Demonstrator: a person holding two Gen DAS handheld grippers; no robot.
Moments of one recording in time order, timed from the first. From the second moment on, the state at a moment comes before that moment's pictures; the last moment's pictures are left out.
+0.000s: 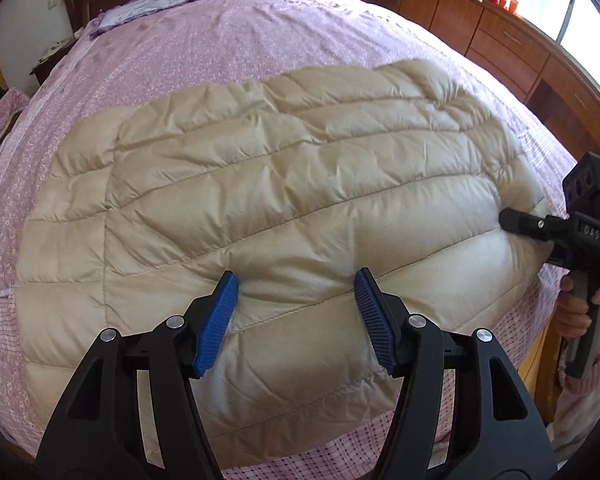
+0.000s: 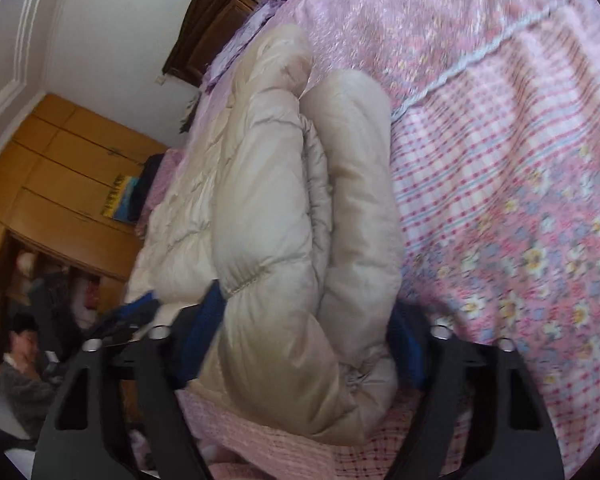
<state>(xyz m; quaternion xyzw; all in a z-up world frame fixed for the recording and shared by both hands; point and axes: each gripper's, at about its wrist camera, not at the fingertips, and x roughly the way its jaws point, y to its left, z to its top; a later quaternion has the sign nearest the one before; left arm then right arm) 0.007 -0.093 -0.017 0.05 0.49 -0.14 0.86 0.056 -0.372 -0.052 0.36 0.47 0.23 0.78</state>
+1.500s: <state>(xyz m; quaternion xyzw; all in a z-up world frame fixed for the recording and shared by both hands) -0.010 0.087 -0.012 -0.09 0.46 -0.03 0.88 0.058 -0.193 0.097 0.16 0.41 0.34 0.83</state>
